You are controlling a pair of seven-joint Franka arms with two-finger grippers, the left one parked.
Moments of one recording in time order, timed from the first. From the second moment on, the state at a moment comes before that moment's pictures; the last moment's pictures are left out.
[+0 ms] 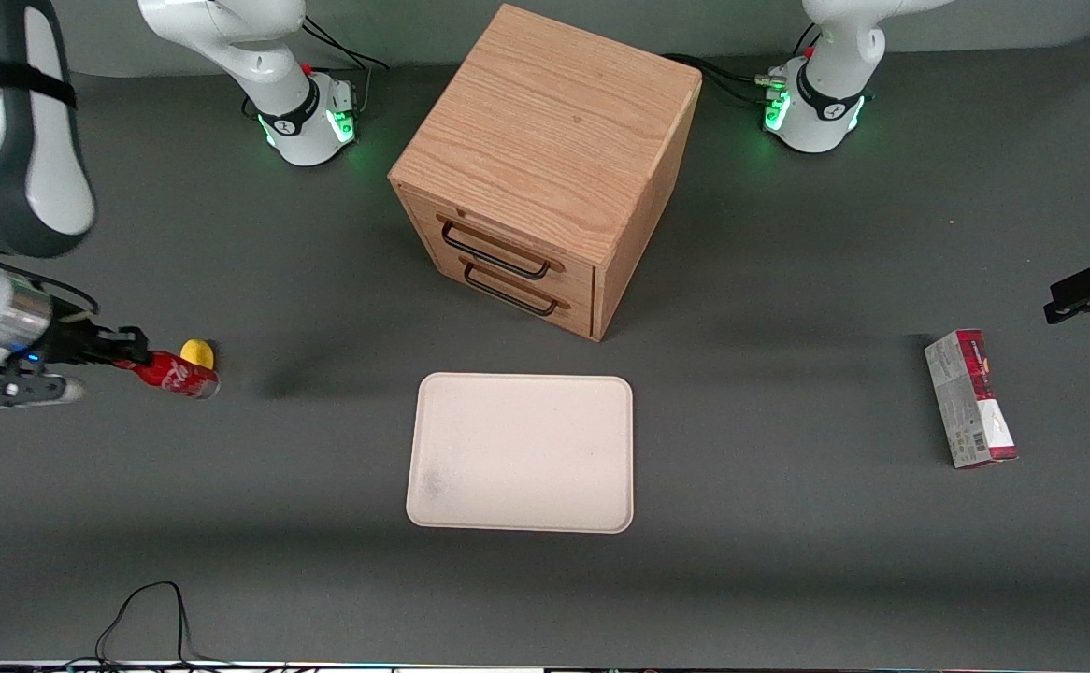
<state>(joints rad) 0.02 0.13 -0.13 -1.74 0.03 1.82 -0.17</state>
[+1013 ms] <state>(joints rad) 0.22 0.37 -0.11 -1.19 0.03 1.60 -0.04</state>
